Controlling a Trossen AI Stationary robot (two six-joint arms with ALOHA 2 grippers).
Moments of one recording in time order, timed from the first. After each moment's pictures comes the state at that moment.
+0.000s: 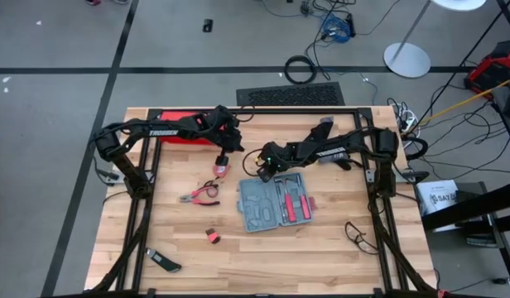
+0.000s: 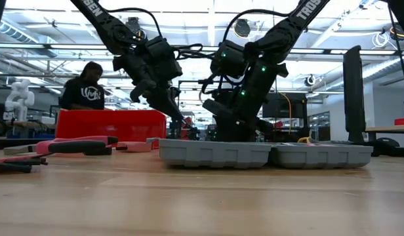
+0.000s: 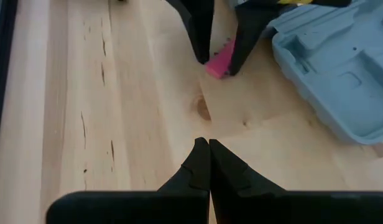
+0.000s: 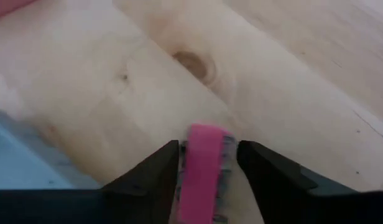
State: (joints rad) left arm 0.54 1.65 0.96 -0.19 0.46 0.71; right arm -0.20 1.97 1.11 -0.25 0.12 0.65
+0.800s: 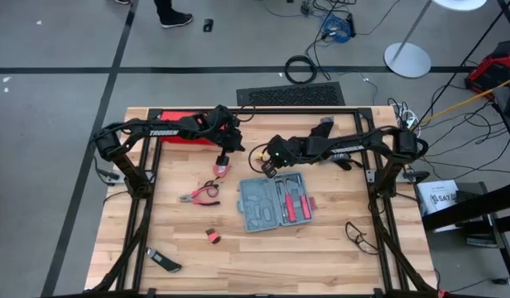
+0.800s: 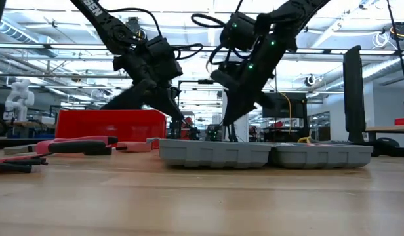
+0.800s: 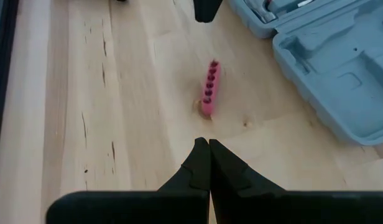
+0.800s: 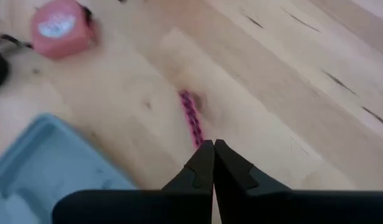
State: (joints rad) left arm 0.54 1.65 0.96 -0.19 0.46 0.71; right arm -0.19 1.75 1.10 -0.32 0.20 0.56
